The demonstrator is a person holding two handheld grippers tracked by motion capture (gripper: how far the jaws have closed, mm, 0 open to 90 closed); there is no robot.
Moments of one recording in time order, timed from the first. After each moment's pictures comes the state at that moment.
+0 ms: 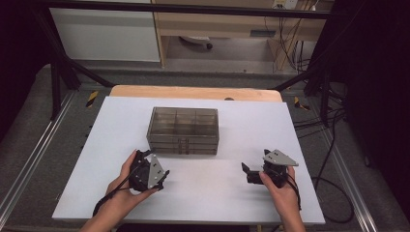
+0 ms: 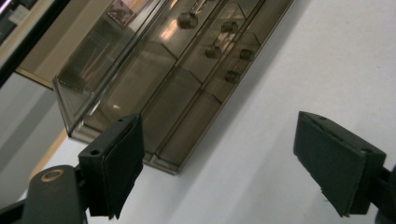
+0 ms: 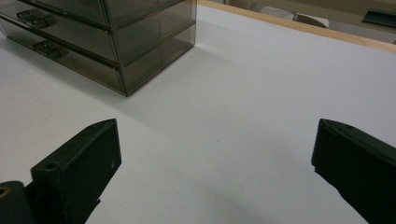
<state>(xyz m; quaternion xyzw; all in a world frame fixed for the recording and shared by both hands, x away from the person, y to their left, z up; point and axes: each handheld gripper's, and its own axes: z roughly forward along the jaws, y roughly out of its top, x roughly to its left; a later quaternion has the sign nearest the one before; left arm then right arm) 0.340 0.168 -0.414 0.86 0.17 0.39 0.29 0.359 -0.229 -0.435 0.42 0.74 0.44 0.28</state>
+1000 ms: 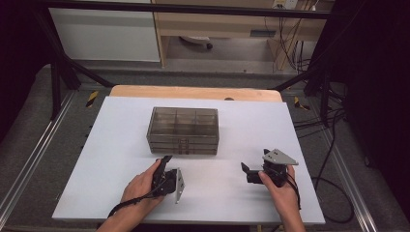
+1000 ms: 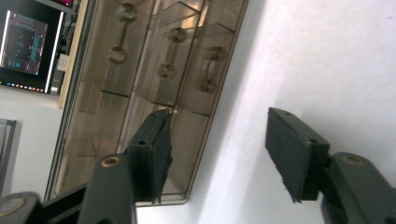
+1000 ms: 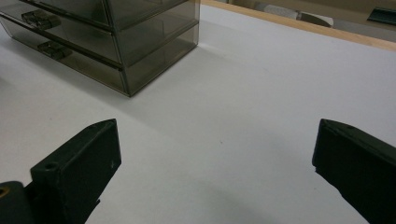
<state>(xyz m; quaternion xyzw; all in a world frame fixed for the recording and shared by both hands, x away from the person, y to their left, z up) 0.334 0.119 -0.452 0.86 0.05 0.49 0.15 0.360 -0.228 -0.434 0.42 0.74 0.44 0.27</state>
